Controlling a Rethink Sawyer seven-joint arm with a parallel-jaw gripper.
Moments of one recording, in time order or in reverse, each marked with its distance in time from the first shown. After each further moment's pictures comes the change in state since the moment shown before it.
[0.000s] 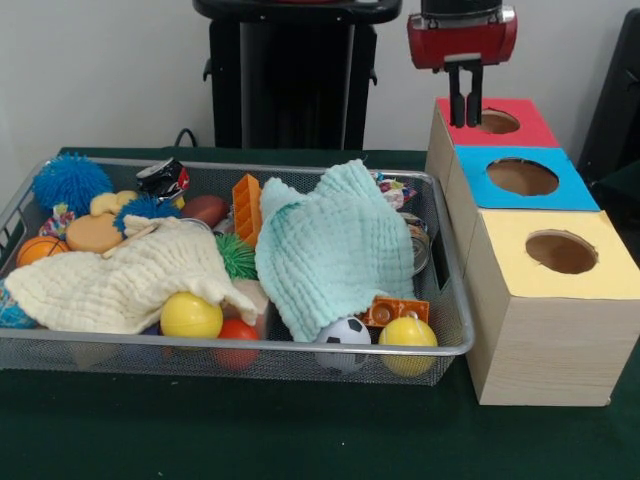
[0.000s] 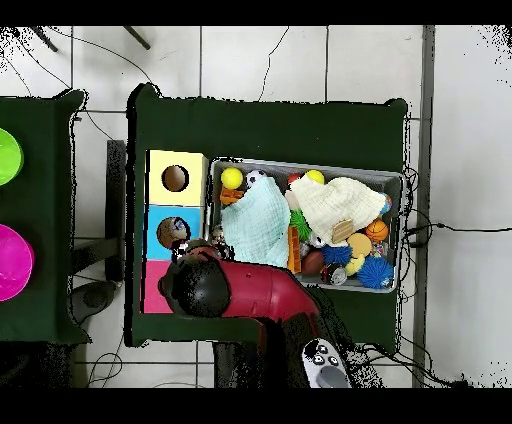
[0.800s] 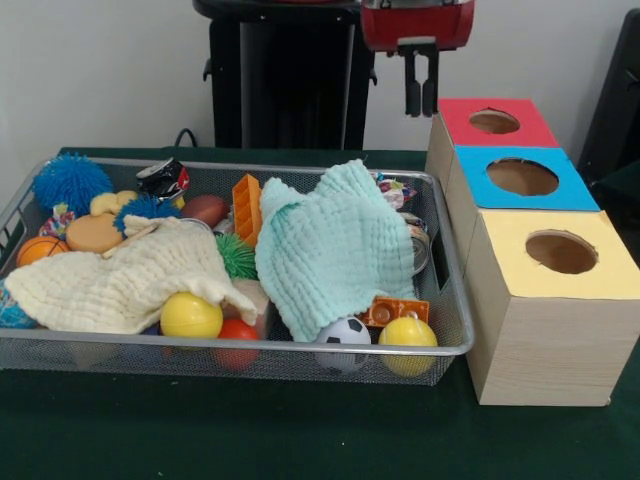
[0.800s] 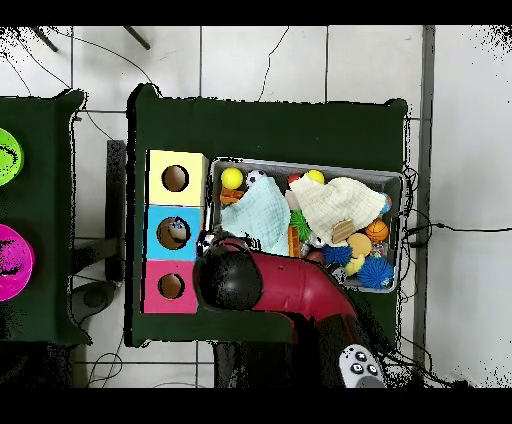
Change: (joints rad) arm -0.090 -0.022 0.000 -0.052 -0.069 0.076 0.000
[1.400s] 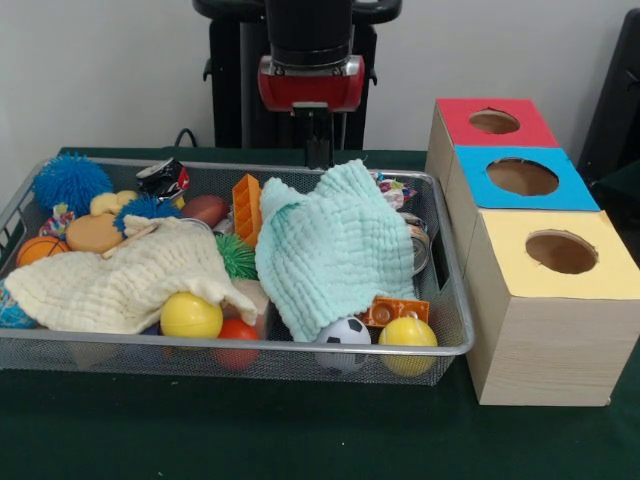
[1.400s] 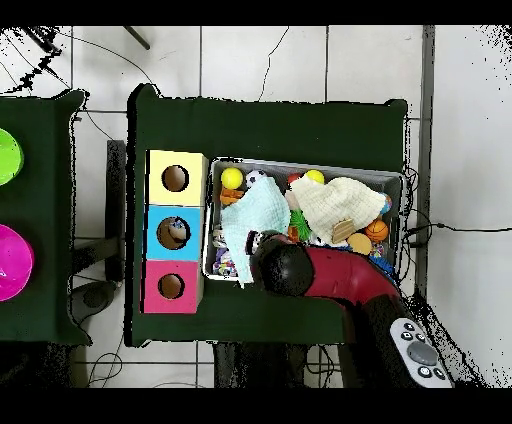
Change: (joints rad) arm -0.157 0.162 0.009 -0.088 -0.209 -0.003 0.000
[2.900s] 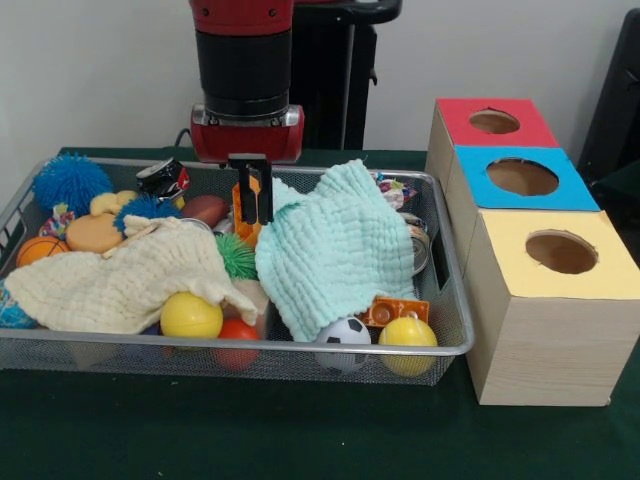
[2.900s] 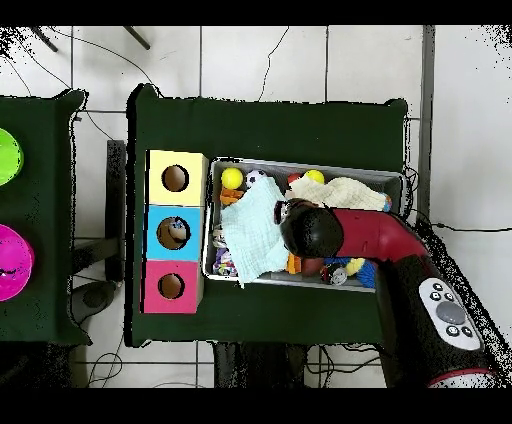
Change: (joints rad) arm -0.089 0.111 0.090 -0.245 -0.189 0.104 0.000
